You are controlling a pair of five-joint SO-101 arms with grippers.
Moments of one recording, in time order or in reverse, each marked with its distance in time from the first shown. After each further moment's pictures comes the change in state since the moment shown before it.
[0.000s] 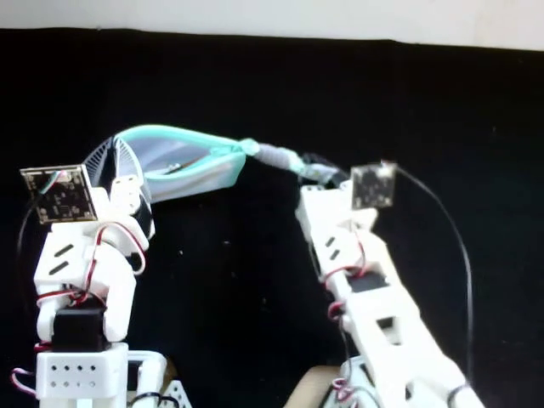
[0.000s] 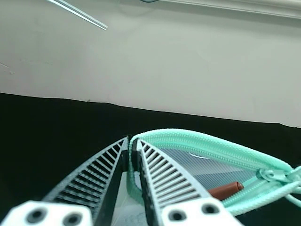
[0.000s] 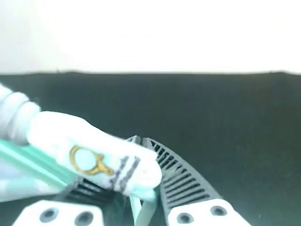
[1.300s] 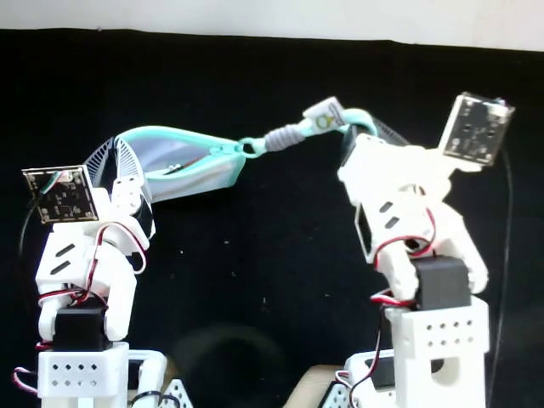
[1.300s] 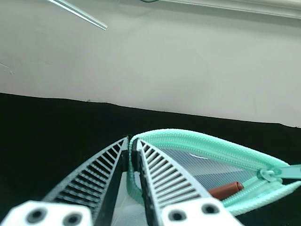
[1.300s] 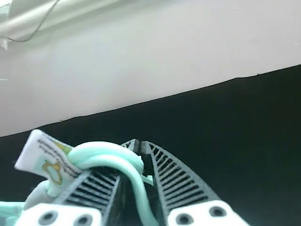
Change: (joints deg) left arm 0.0 0.0 0.0 0.0 0.0; right arm 6.9 -12.4 -52.0 73.0 -13.5
